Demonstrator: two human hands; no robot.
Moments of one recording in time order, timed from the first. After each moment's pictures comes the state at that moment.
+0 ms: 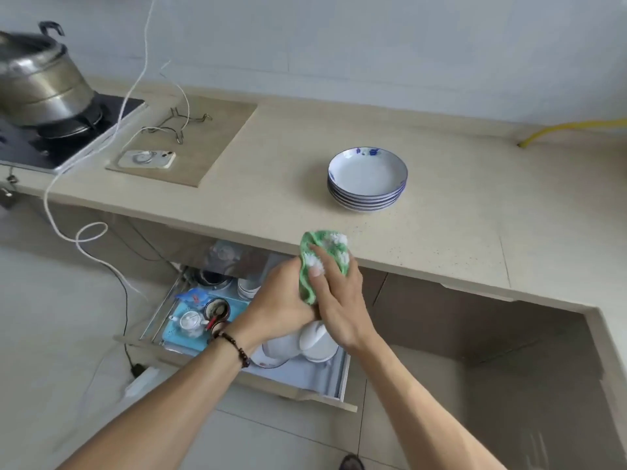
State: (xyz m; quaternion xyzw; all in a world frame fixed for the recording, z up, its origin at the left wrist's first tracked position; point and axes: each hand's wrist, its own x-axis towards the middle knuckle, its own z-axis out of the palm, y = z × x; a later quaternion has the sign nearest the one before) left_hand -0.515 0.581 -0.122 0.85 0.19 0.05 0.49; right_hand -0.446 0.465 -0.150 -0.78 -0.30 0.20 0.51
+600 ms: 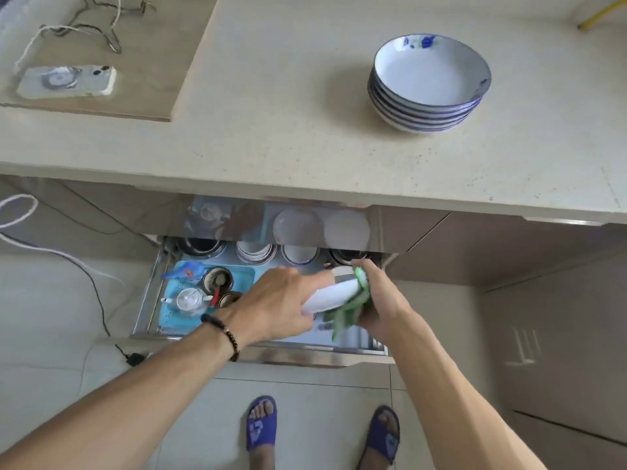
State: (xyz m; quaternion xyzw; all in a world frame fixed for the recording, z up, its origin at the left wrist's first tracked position) left_hand -0.546 0.730 -0.251 0.97 -0.04 -0.12 0.23; right_hand -0.467 0.568 -0.303 -0.59 0.25 0.44 0.63
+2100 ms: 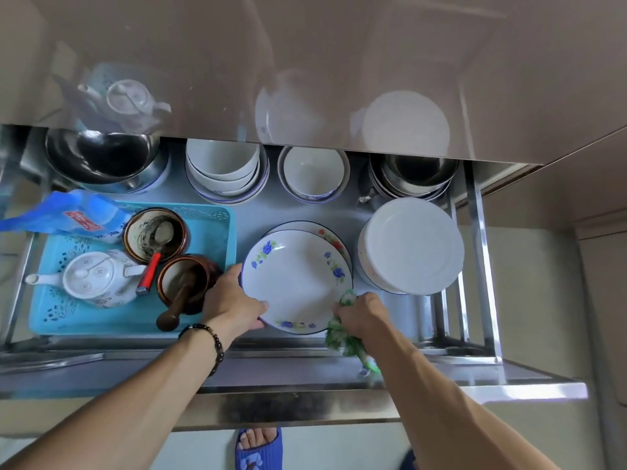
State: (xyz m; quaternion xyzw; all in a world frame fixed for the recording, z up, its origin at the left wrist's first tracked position) left_hand -0.556 0.821 -0.700 0.68 0.48 -0.21 0.51; right_hand -0.486 0.634 -0.720 -0.84 0.20 0.47 0.19
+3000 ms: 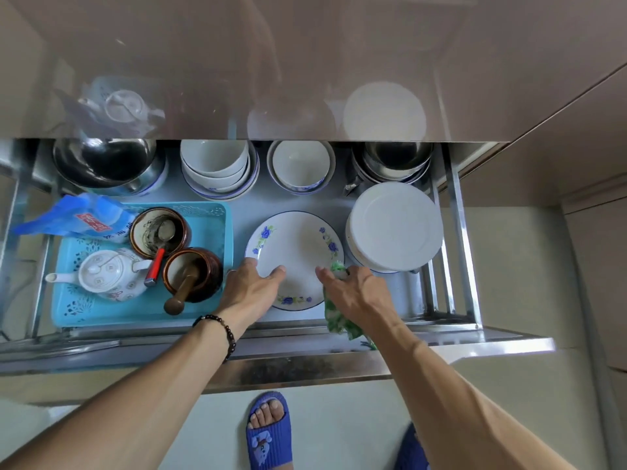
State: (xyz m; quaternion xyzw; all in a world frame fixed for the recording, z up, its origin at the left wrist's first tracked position) left_hand -0.553 0.794 -0.667 0.77 0.41 -0.28 0.40; right_hand -0.502 0.628 -0.659 -0.88 0.09 0.39 0.24
